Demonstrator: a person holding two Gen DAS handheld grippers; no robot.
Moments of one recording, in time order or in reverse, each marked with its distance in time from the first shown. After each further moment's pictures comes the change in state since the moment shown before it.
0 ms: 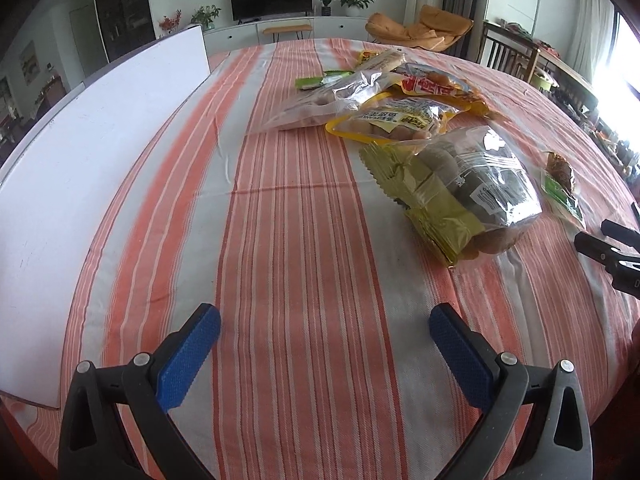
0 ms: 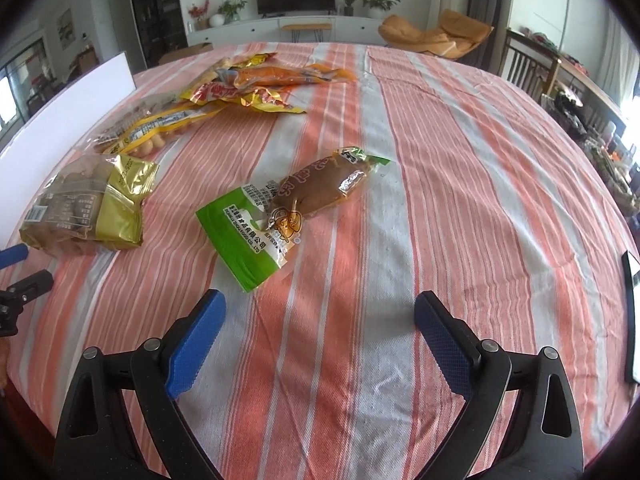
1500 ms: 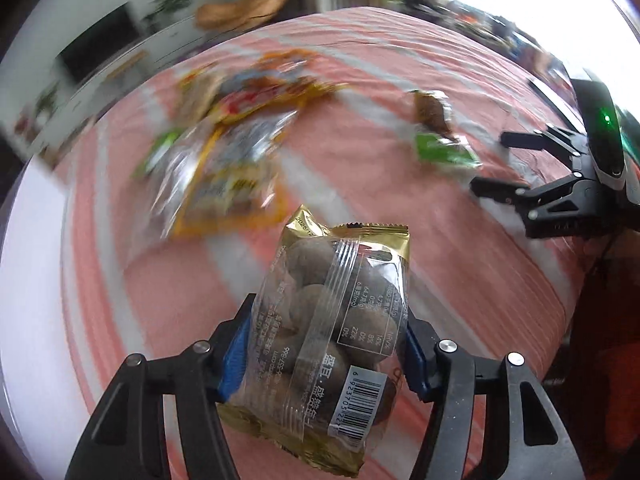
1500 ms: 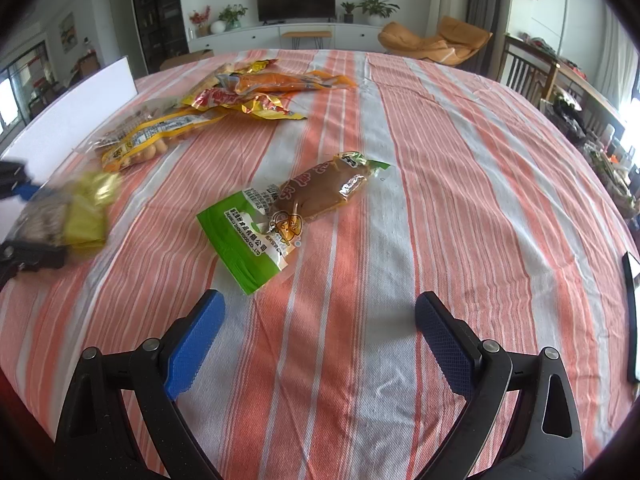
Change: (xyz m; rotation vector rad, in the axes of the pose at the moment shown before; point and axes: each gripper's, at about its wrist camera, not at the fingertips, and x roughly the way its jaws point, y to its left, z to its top) left arm -0.018 -0.053 0.054 0.495 0.130 -0.252; right arm 0.001 0.000 -0.002 -0.005 -0.028 -0.003
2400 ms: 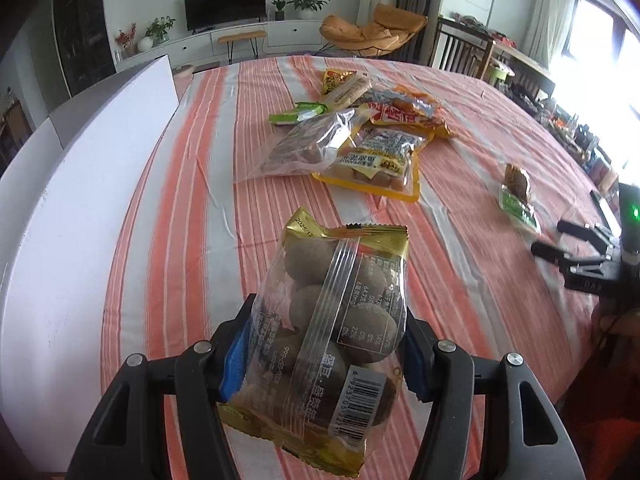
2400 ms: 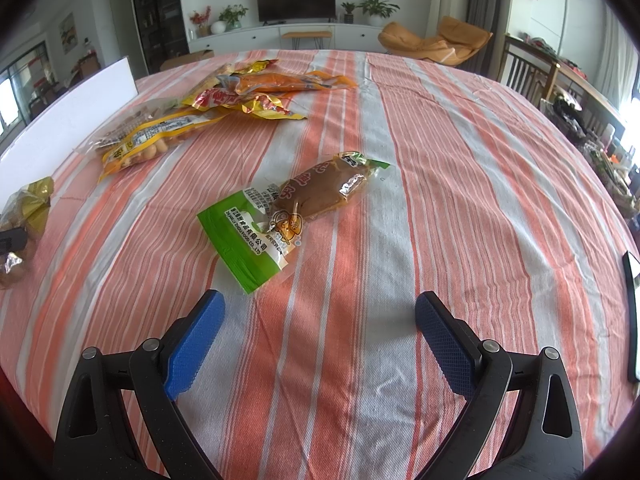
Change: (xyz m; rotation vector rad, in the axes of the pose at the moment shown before) left arm -0.029 0.053 -0.056 -0.394 -0.150 0.107; right arm 0.000 0.000 0.000 -0.004 0.007 0.006
